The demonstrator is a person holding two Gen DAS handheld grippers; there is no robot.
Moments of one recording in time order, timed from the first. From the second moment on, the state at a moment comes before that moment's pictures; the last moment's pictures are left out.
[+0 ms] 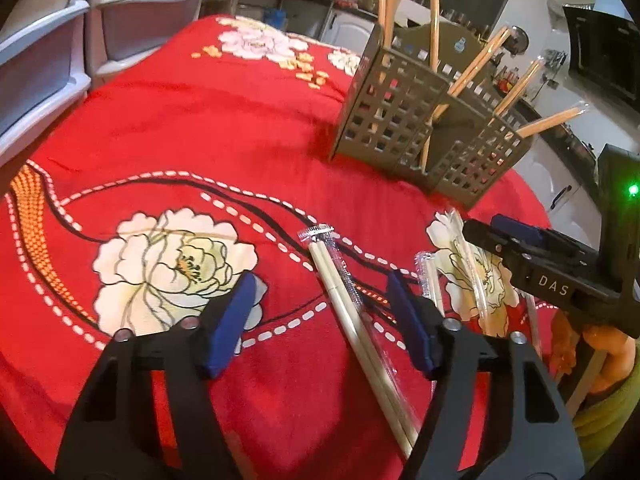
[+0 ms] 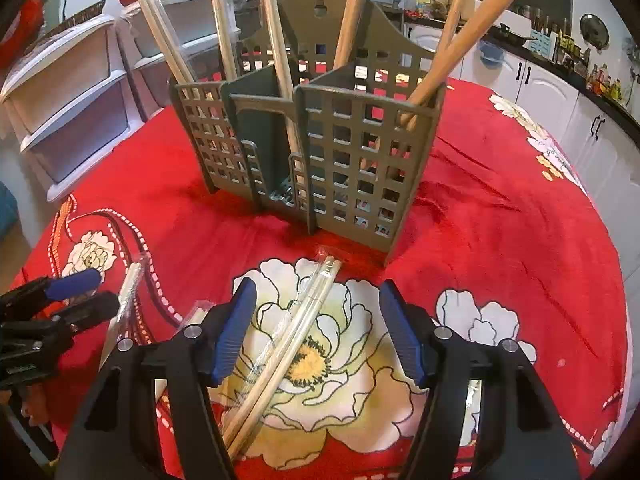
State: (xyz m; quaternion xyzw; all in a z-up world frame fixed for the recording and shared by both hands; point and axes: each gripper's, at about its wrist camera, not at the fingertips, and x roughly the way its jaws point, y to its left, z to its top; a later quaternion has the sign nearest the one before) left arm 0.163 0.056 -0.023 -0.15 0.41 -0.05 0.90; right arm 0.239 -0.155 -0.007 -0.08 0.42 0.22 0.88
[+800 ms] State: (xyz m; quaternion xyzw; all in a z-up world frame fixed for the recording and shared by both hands) left arm 0.201 0.035 -0.025 -0.09 0.42 -0.03 0.90; right arm 0.268 -0.131 -0.029 -0.07 0.46 0.21 0.86
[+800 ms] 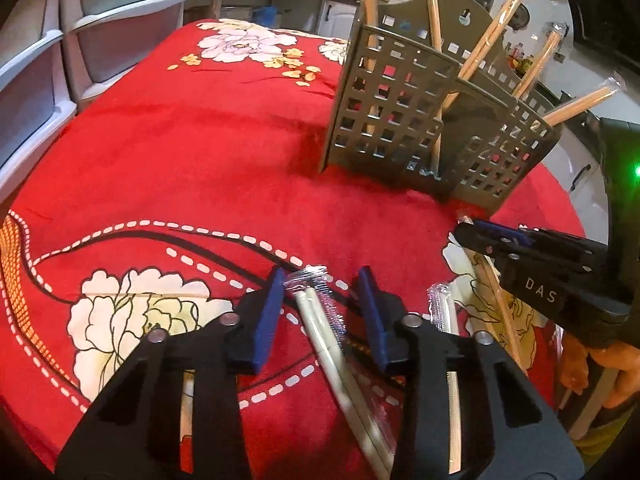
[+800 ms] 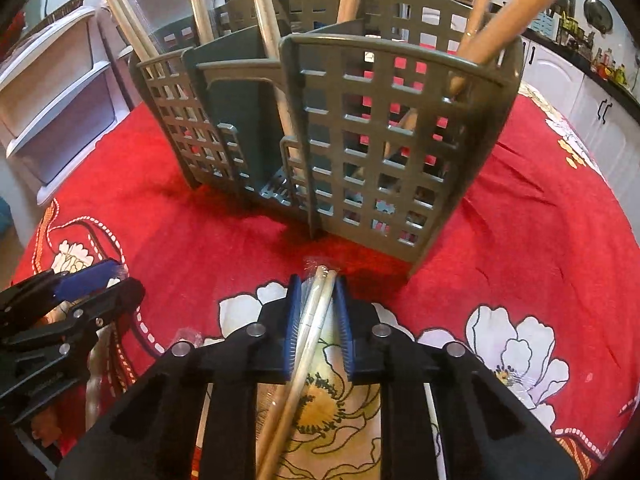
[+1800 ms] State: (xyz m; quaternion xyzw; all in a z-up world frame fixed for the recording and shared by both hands) left arm 0.173 0.042 0.075 -0.12 0.31 -0.08 0.94; right arm 0.200 -0.143 0.078 -0.03 0.34 0.30 0.89
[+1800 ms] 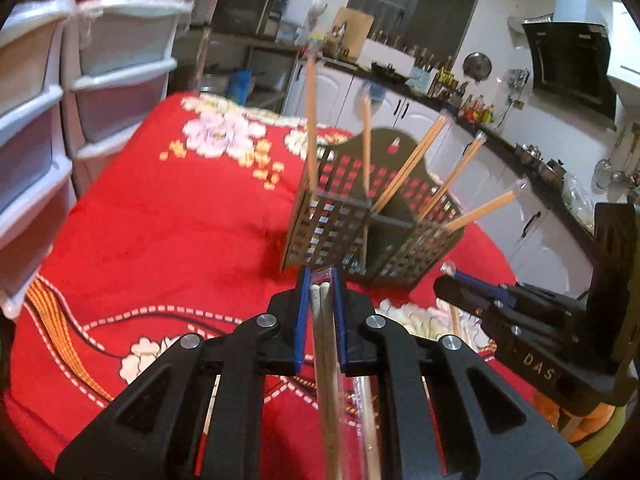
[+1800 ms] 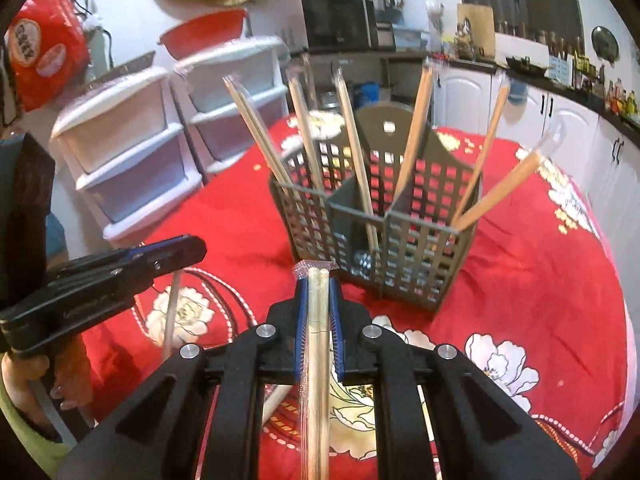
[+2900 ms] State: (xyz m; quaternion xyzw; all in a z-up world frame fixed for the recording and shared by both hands) left arm 0.173 0.005 0.155 -0.11 0.22 -0.12 0.96; right arm 0.178 -0.213 0.154 0.05 0.21 0.27 0.94
